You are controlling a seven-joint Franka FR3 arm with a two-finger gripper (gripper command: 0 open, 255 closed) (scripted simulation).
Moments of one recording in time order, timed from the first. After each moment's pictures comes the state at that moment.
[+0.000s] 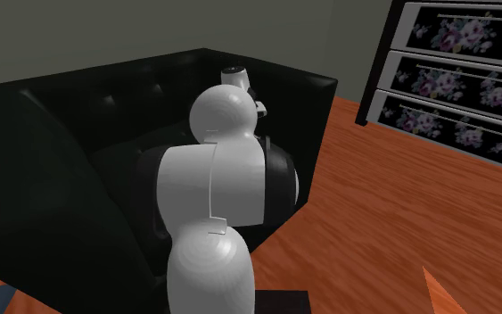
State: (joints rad) arm -0.11 0.11 0.11 -1.83 -0.14 2.13 0.55
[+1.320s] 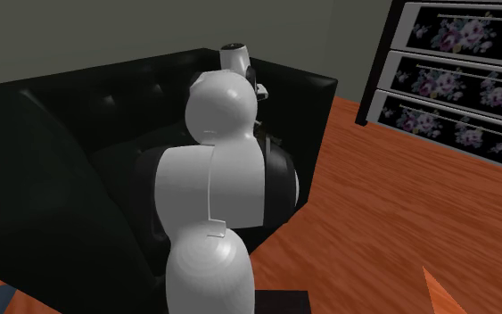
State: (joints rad) arm -0.11 0.10 0.11 -1.69 -0.13 1.97 0.53
